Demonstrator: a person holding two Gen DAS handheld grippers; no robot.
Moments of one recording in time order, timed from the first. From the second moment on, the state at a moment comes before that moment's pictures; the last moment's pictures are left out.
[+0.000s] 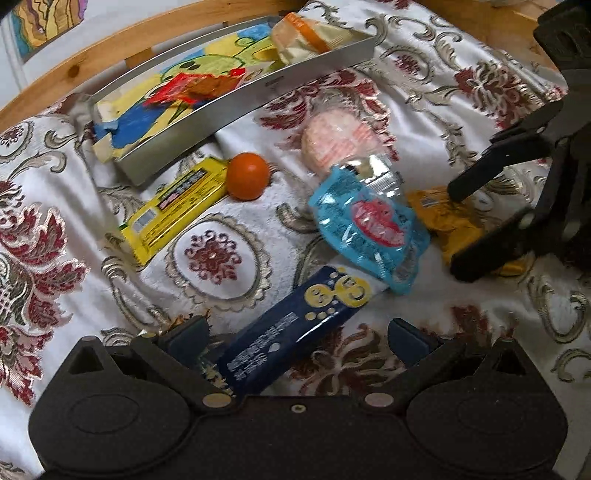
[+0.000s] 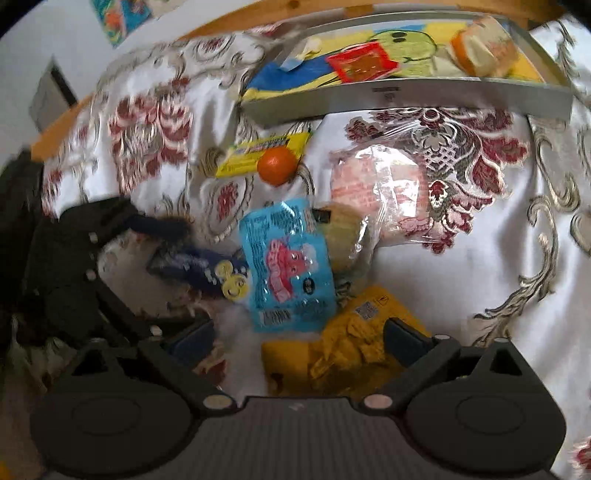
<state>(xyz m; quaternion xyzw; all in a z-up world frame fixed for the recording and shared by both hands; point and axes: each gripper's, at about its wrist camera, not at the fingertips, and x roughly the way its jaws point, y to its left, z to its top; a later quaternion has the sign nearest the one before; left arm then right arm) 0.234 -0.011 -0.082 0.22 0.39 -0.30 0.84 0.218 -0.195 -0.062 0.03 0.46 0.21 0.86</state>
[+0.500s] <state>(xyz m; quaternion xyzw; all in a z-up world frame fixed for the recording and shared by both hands) 0.241 -0.023 -0.089 0.25 0.36 -0.38 0.82 0.222 -0.211 -0.079 0.08 0.50 0.15 0.85</state>
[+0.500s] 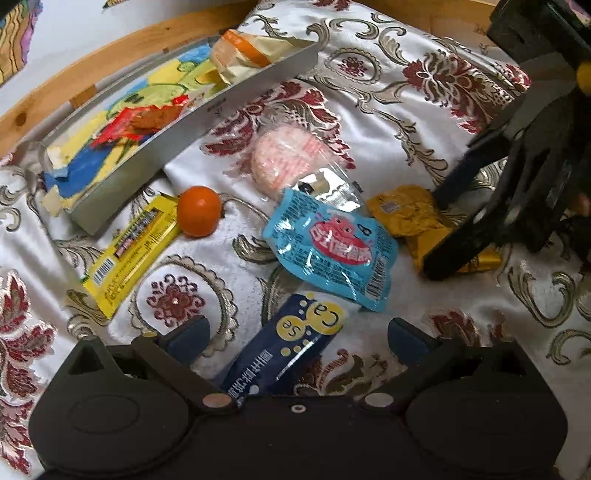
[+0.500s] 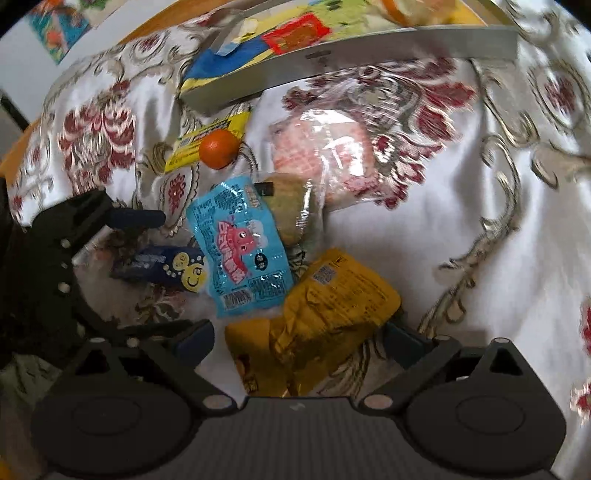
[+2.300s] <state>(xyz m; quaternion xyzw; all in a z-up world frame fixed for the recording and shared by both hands) 0.307 0.042 -0.075 -0.18 0.43 -0.18 0.87 0.225 -0.210 -0.078 0.10 0.44 0.16 0.88</state>
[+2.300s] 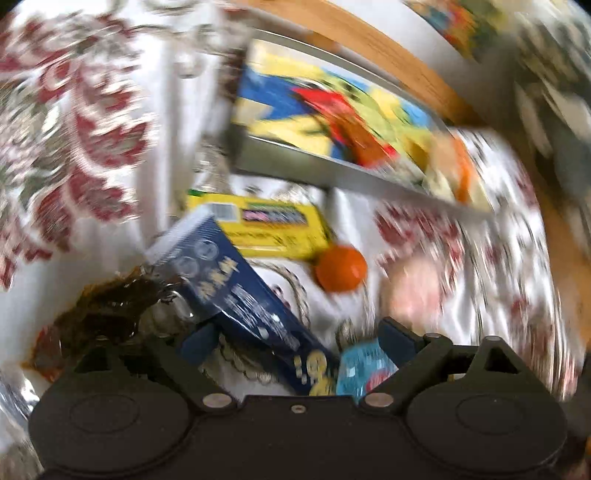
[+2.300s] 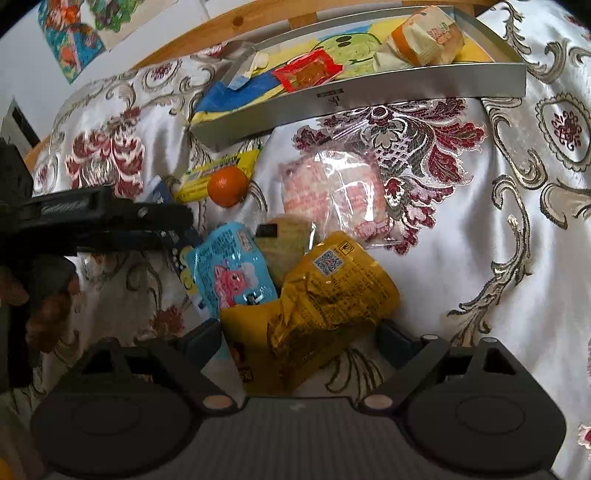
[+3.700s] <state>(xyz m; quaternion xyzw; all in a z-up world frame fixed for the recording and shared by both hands) 0.303 0.016 -0.088 -0.20 0.41 -0.14 0.88 0.220 -0.188 -0.073 0.14 0.46 0.14 0.86</state>
